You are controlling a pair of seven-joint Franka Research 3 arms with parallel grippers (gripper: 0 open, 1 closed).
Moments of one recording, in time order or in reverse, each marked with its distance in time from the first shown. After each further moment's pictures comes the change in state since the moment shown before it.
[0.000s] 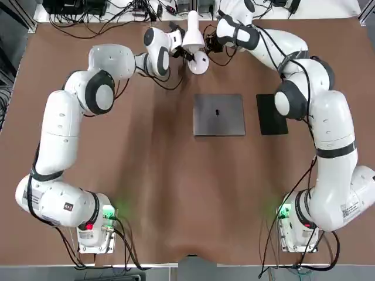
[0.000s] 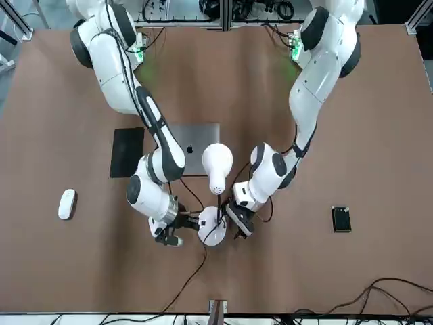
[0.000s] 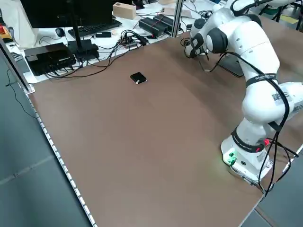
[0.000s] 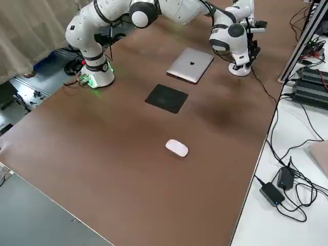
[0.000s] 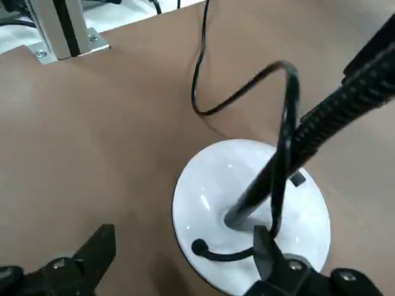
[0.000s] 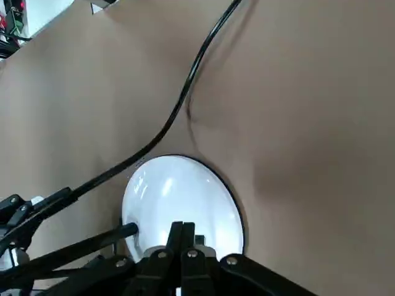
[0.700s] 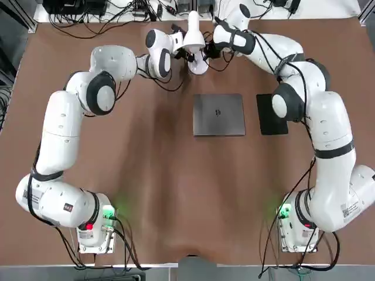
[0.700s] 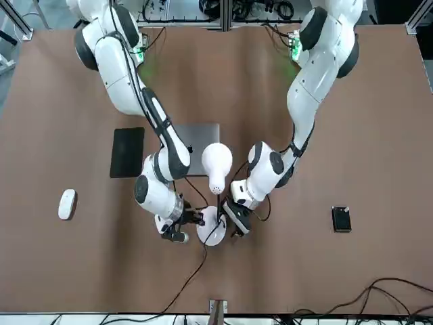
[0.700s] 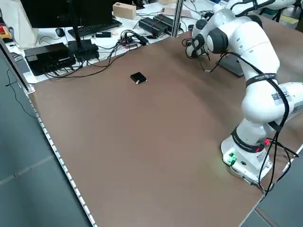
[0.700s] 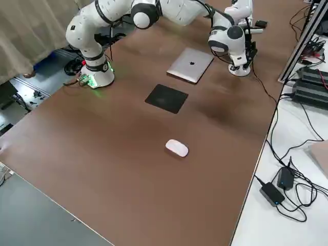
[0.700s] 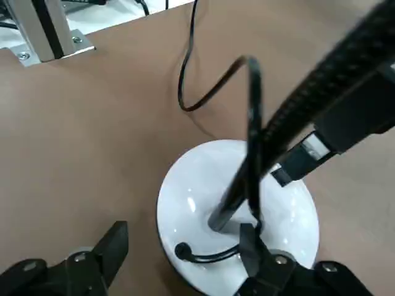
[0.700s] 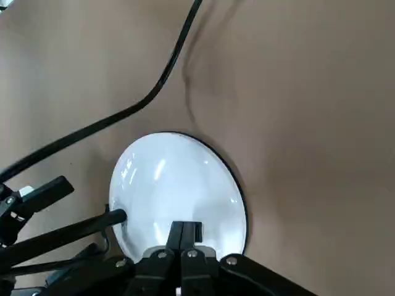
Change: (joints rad) left arm -0.019 0.006 0.000 0.001 0.000 0.017 0.002; right arm 0.020 0.026 0.000 0.000 0.000 -0.002 0.001
